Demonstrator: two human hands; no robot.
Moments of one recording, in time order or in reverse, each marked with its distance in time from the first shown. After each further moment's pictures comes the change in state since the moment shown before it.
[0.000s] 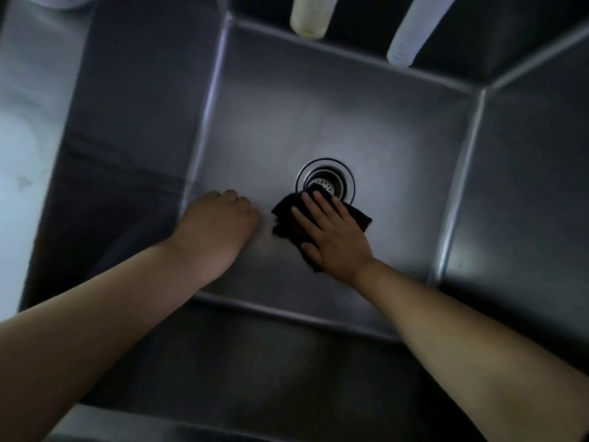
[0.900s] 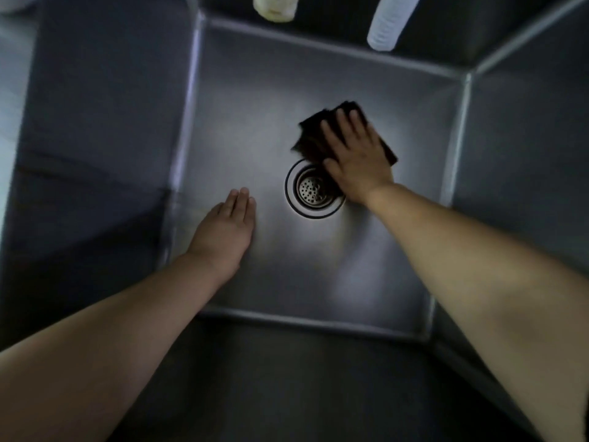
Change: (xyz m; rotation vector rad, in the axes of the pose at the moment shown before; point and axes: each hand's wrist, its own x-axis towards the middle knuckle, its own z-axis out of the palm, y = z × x) left_hand 0.030 0.014 0.060 -0.025 -0.337 -0.159; right_hand 0.068 0.092 -0.035 0.008 -0.073 0.357
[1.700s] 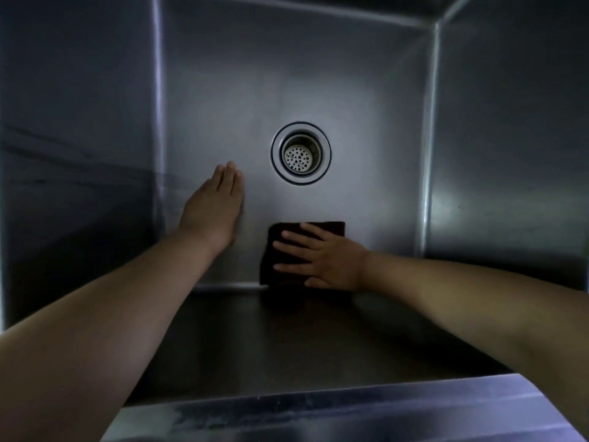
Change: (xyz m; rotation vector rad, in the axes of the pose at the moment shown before) left_hand -0.004 -0.010 0.005 -0.078 -0.013 0.029; right_hand -0.168 -0.076 0.059 -0.099 -0.127 -0.778
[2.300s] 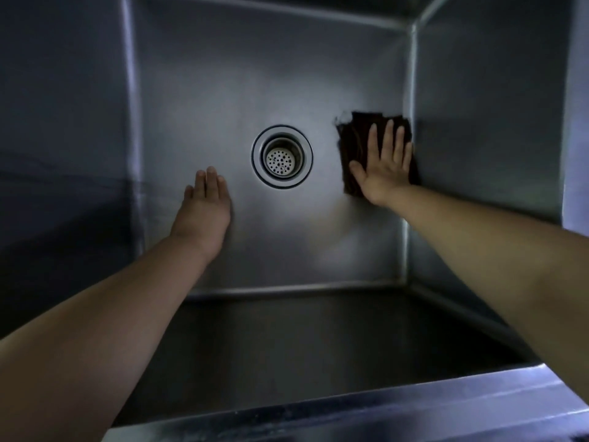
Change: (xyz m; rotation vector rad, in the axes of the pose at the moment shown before) left_hand 0.008 0.018 -0.007 0.064 -0.020 -0.047; right_hand -0.040 0.121 -0.044 0.354 -0.105 1.316
